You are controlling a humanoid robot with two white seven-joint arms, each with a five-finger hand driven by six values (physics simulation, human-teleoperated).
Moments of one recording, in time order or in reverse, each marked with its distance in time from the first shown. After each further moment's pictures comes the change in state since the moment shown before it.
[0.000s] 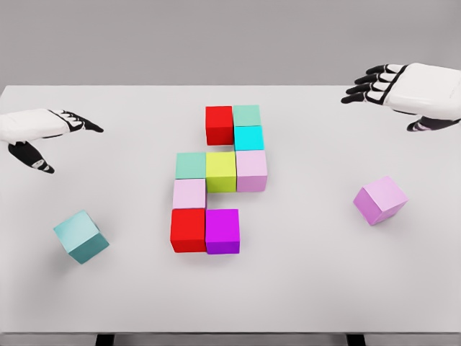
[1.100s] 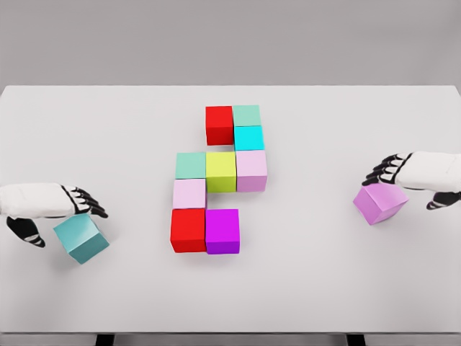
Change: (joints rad) left arm 0.163 0.223 -0.136 -0.352 -0.009 0.000 0.002; right arm 0.184 -0.116 0.151 0.074 -0.003 0.000 0.000
